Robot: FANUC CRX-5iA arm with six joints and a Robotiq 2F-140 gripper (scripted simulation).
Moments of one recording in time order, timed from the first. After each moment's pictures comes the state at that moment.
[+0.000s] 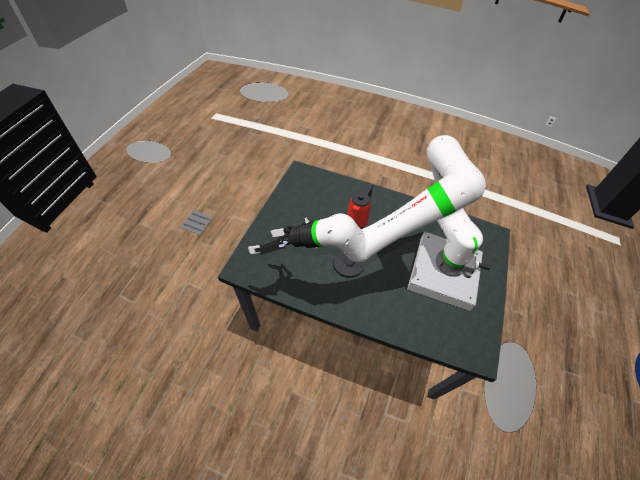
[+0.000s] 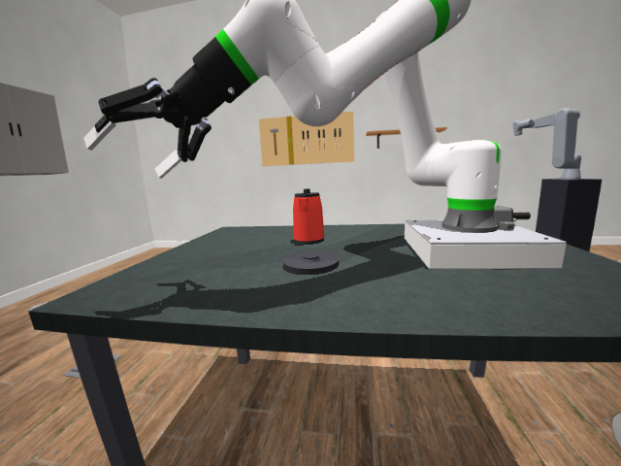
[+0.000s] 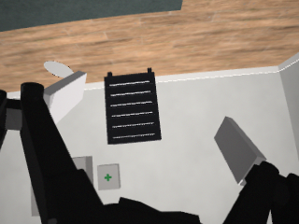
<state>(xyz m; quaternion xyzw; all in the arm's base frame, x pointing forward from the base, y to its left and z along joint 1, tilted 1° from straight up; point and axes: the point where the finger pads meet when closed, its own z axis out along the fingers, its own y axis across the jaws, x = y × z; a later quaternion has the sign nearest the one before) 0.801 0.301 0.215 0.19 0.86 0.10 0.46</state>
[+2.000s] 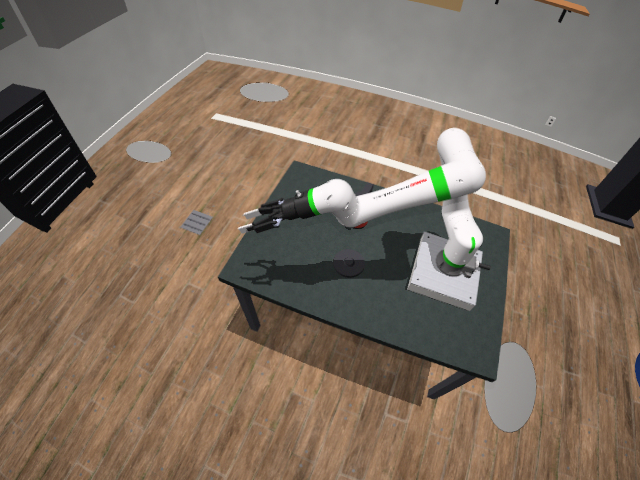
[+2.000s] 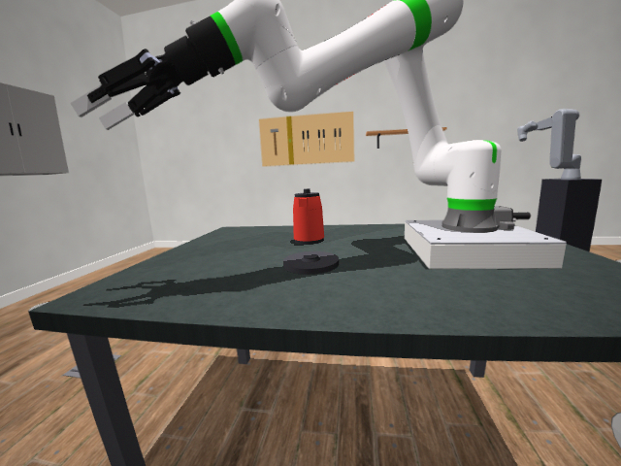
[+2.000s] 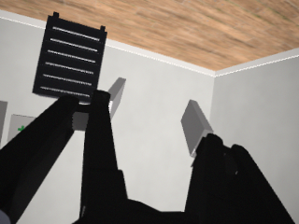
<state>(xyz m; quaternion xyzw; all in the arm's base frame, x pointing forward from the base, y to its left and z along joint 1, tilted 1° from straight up) 0.853 0.292 0.310 -0.05 0.85 0.11 0.51</state>
